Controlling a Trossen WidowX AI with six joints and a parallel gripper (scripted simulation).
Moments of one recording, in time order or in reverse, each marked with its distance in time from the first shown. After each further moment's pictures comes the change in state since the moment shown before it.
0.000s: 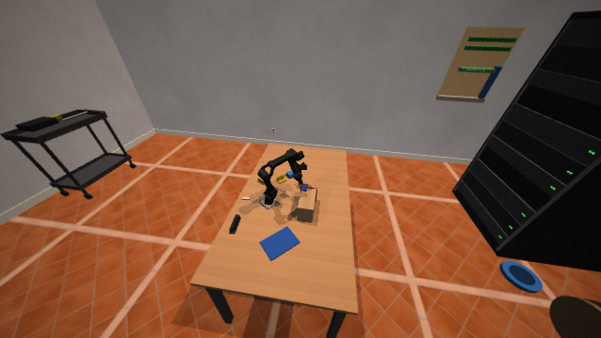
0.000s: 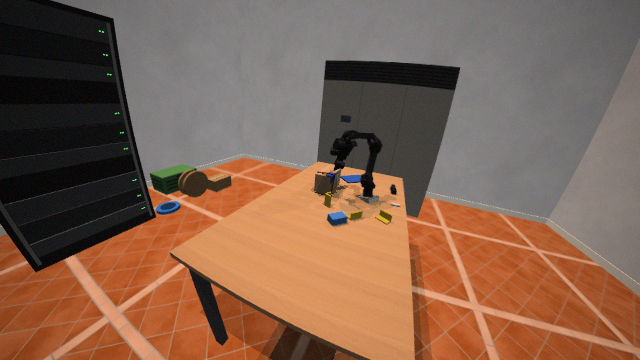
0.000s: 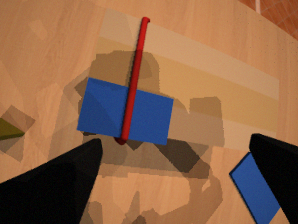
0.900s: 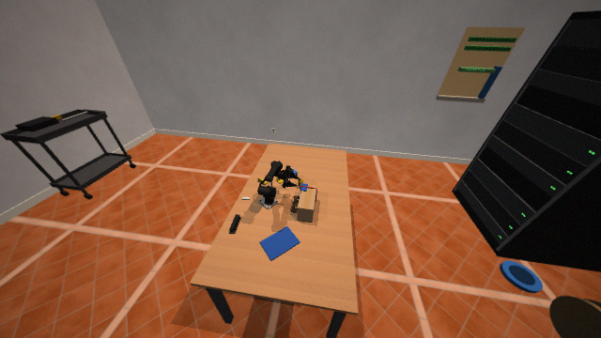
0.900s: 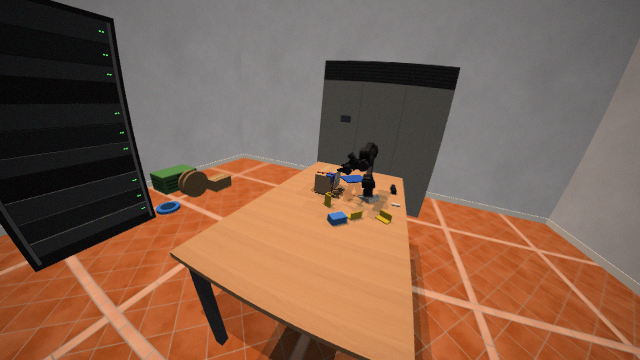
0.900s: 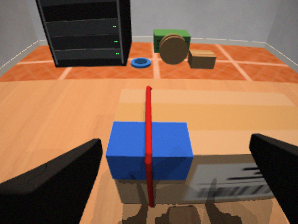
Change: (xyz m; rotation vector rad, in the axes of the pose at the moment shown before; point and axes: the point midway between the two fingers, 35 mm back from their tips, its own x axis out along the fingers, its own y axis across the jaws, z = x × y) arm -0.001 0.014 -0.050 0.385 -0.739 0.062
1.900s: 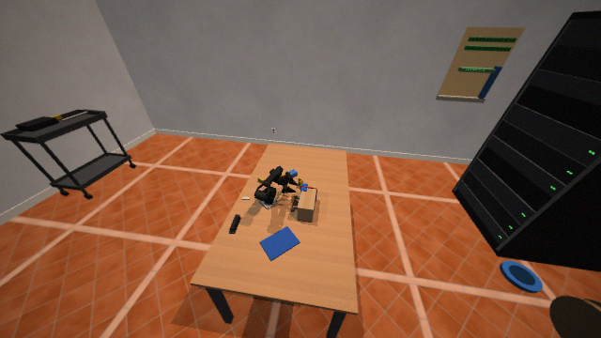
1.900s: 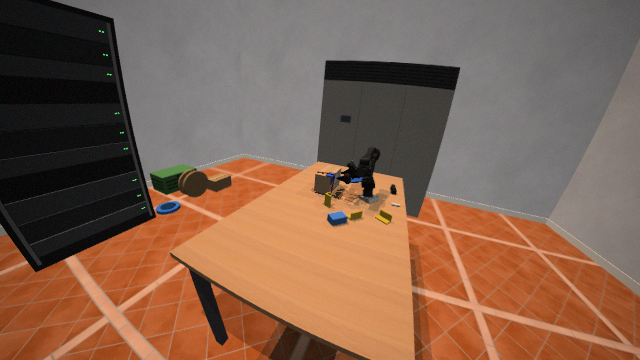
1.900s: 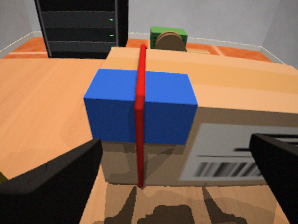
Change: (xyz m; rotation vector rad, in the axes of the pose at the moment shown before) arm 0.016 -0.002 -0.056 -0.054 -0.004 -0.023
